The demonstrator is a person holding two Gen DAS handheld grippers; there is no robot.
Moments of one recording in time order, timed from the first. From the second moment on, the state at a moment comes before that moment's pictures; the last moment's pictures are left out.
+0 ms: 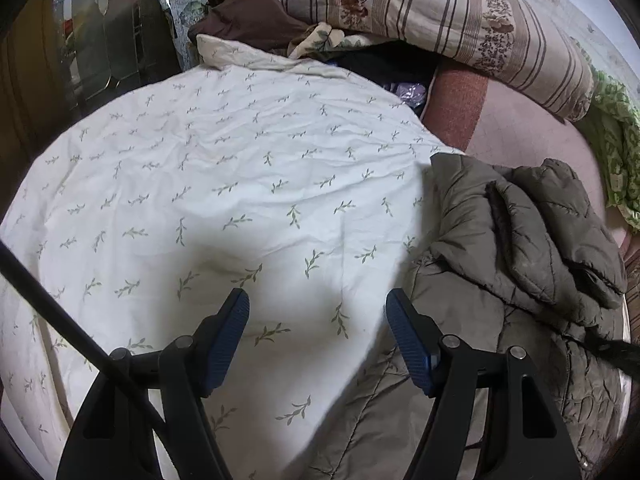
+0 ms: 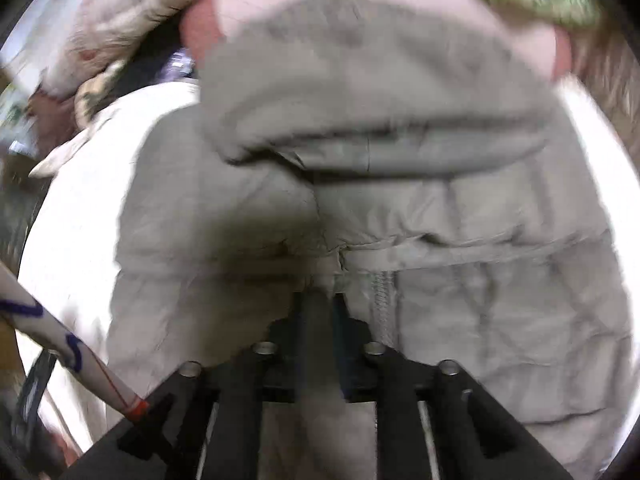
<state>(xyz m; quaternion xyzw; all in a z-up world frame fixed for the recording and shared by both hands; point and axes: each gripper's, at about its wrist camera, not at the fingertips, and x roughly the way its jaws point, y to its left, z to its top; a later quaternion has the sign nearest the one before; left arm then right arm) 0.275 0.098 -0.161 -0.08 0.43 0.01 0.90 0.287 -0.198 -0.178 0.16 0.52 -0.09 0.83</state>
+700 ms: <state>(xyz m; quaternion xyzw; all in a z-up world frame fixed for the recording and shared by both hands) 0.281 0.089 -0.166 -0.06 0.44 0.00 0.89 0.378 -0.229 -0.214 0.11 0.52 -0.17 0.83</state>
